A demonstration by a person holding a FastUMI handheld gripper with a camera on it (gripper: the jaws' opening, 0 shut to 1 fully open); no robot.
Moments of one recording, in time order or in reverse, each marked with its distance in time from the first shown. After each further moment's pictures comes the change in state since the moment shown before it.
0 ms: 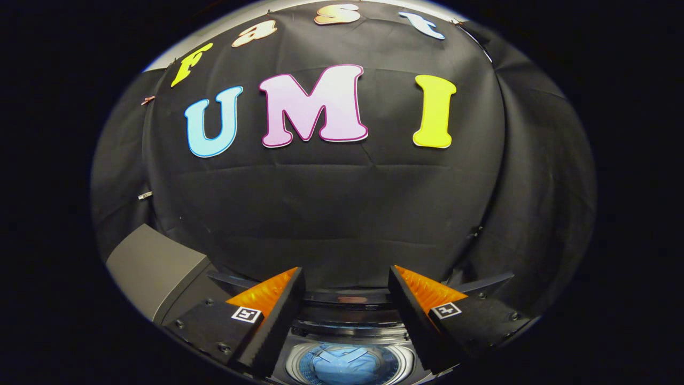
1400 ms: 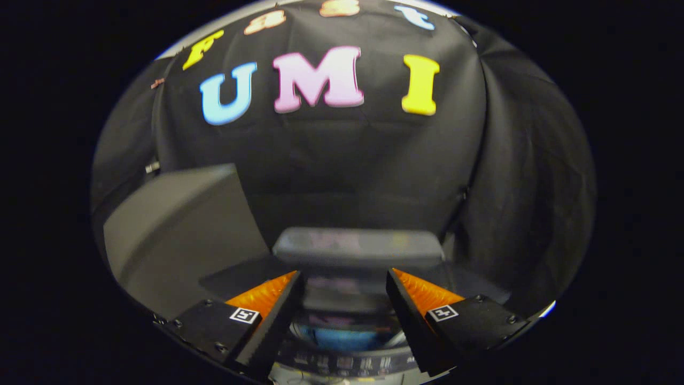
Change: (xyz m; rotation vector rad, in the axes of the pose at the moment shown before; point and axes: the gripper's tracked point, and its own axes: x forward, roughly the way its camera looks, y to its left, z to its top) arm -0.129 0.001 -0.187 0.027 0.240 -0.001
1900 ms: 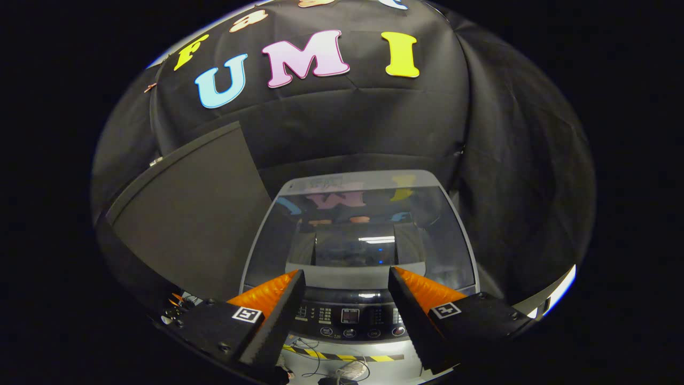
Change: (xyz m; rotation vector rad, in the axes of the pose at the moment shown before) arm -0.030 -0.014 -0.043 0.071 -0.037 -0.010
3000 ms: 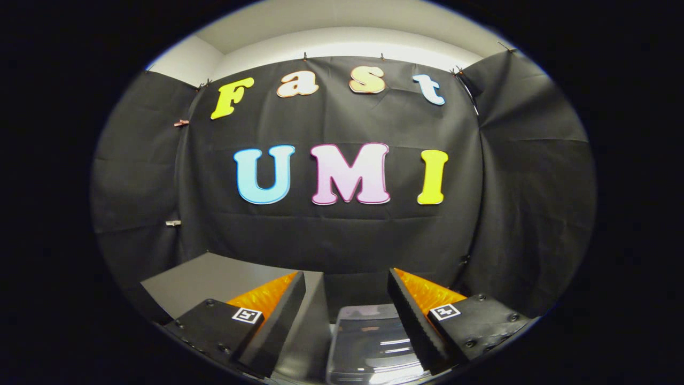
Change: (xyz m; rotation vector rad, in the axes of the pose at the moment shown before) arm -0.110 0.236 0.209 -0.099 -0.526 0.020
